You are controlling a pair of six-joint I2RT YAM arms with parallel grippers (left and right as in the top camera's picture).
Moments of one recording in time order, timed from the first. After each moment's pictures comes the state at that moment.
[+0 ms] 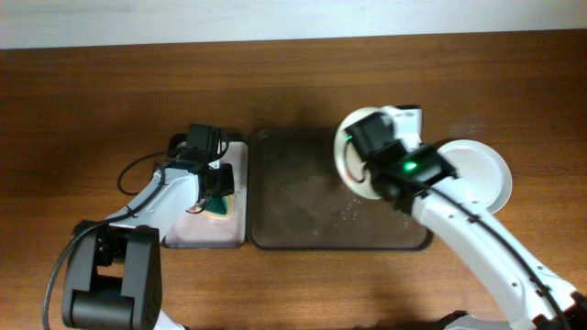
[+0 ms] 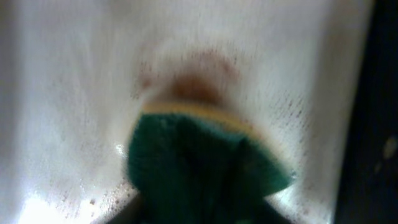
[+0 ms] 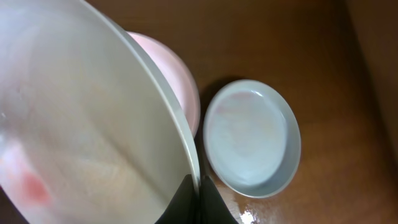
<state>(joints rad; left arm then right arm) -0.17 1.76 0.98 -0.47 -0.06 -0.23 0.45 1.45 1.23 -0.96 0.64 0.46</state>
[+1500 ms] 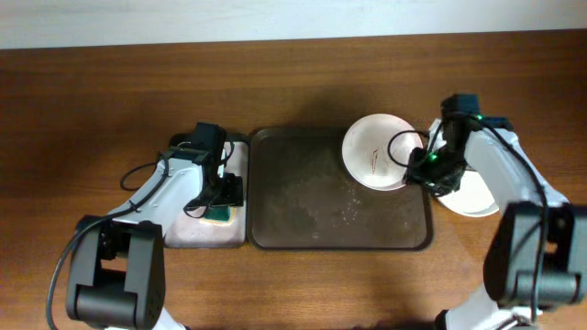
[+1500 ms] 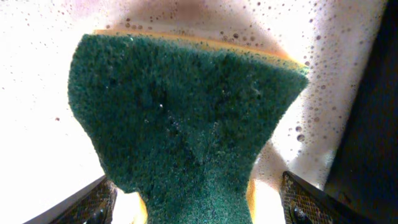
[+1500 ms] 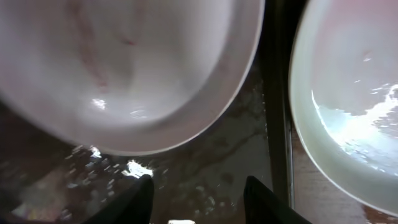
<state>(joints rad) -0.20 1.79 1.07 -0.75 -0.02 -0.23 -0.09 1.82 1.23 -0.97 -0.22 0.21</state>
